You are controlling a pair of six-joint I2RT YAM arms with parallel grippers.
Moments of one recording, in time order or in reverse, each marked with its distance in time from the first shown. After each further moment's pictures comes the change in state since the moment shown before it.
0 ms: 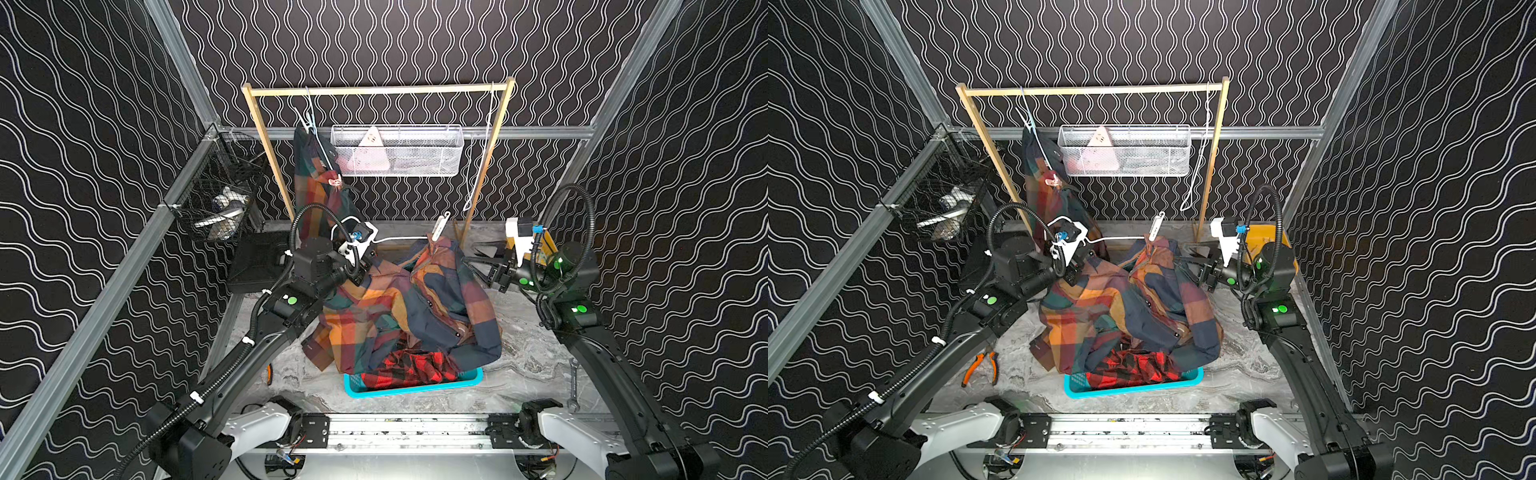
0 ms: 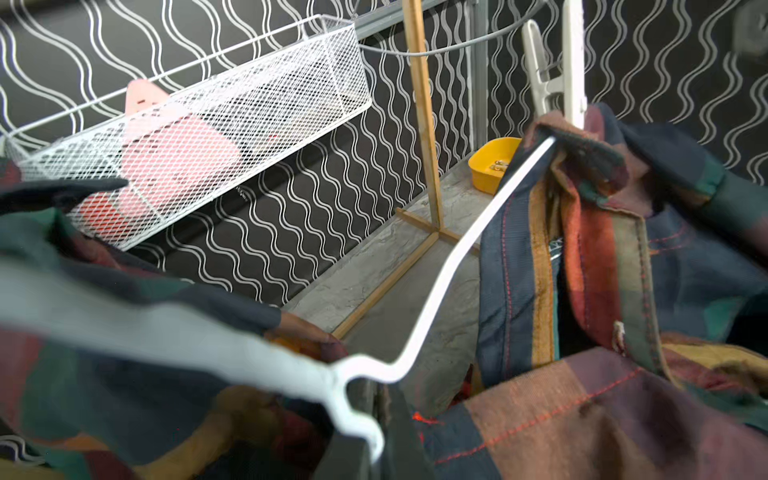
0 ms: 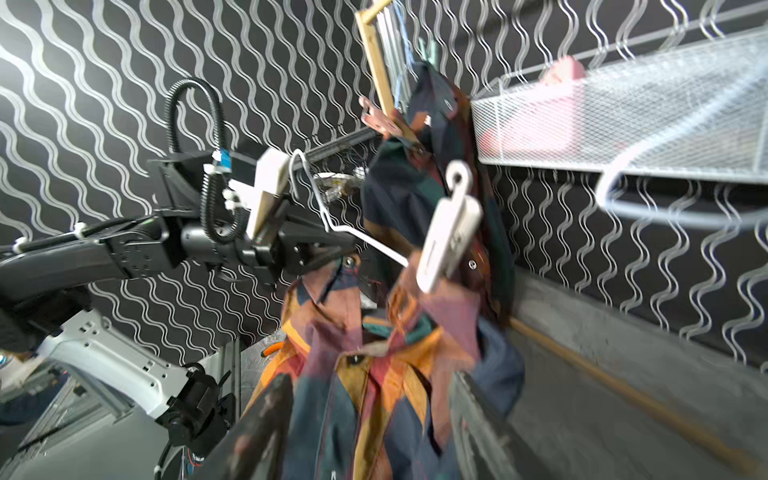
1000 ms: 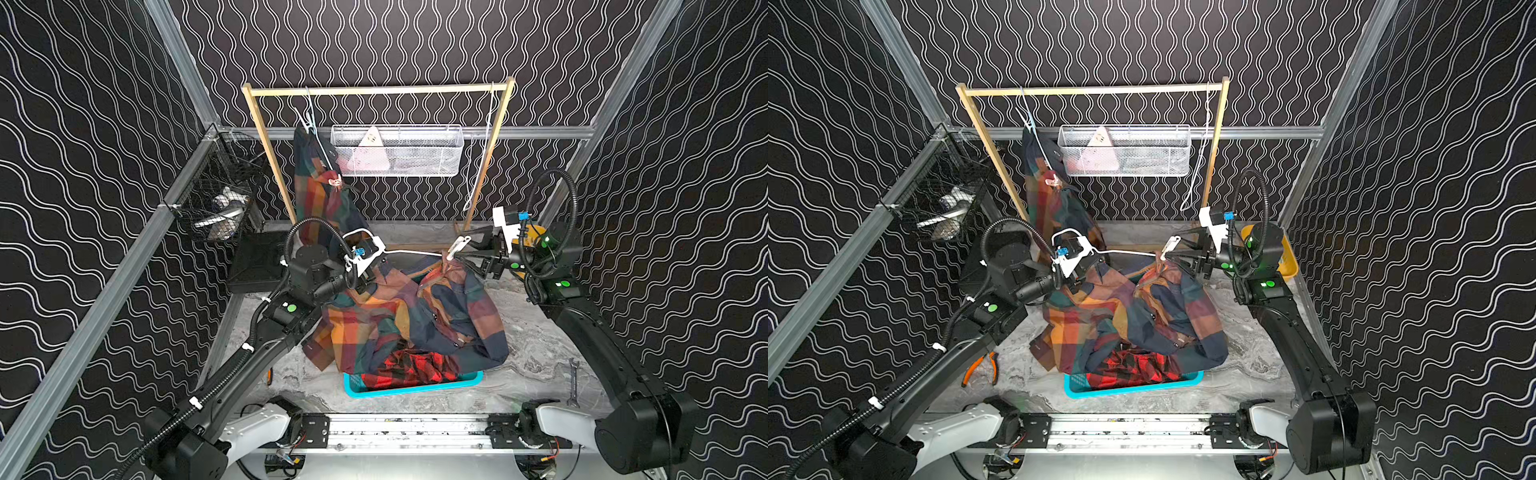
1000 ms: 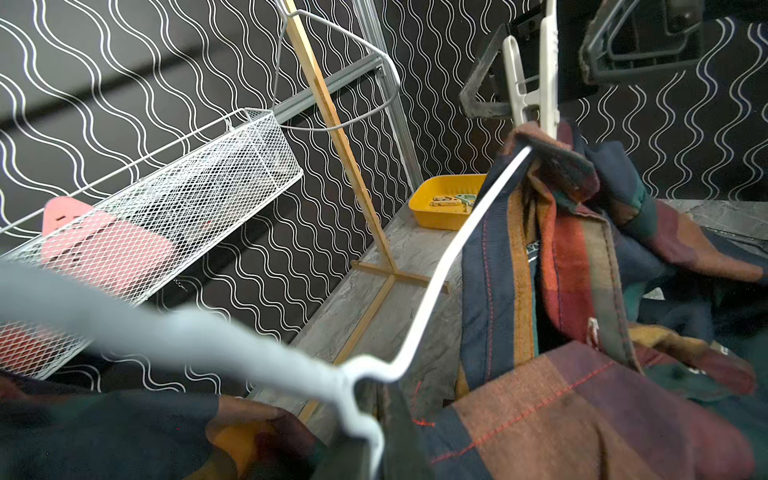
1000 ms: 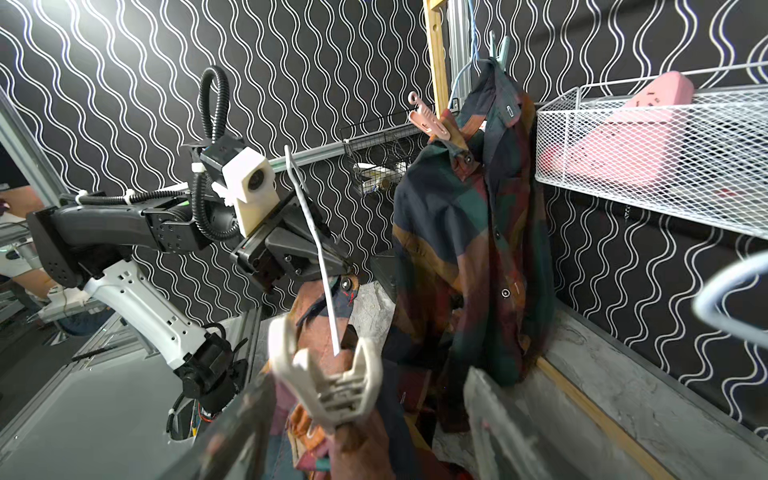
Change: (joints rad) left arm 0.000 -0.032 -0.071 0.138 0.229 0.103; right arm -0.001 0.203 0.088 0.154 -0.176 -0.041
